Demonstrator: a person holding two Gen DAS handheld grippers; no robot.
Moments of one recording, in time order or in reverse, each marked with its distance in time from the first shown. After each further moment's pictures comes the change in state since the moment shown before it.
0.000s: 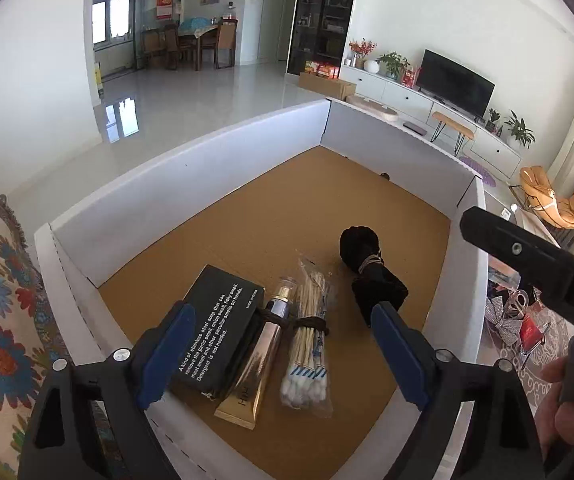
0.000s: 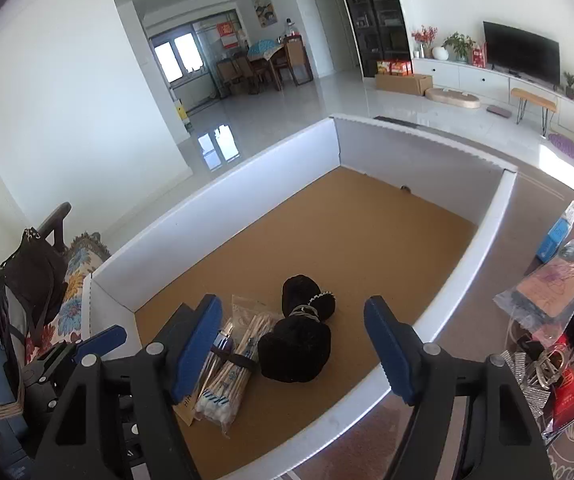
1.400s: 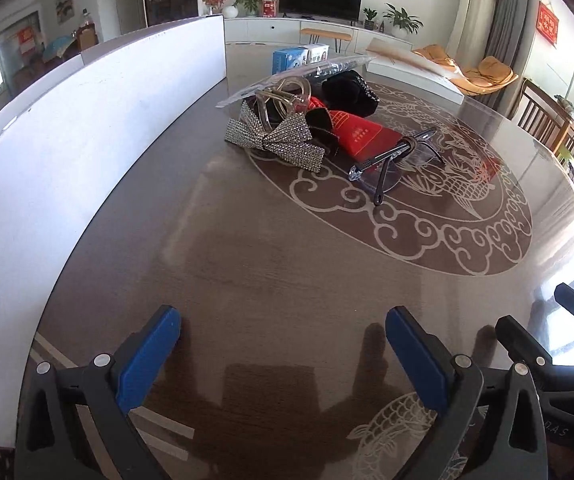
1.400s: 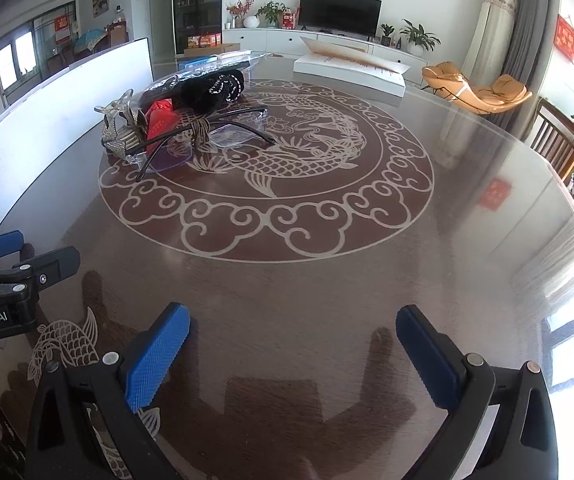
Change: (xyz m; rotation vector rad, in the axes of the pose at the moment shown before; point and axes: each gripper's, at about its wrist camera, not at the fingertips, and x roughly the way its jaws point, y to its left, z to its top) left arm 0.031 -0.241 -0.156 0.391 0.185 -0.214; right arm -0.166 -0.224 -0.236 0.200 0.140 -0.618
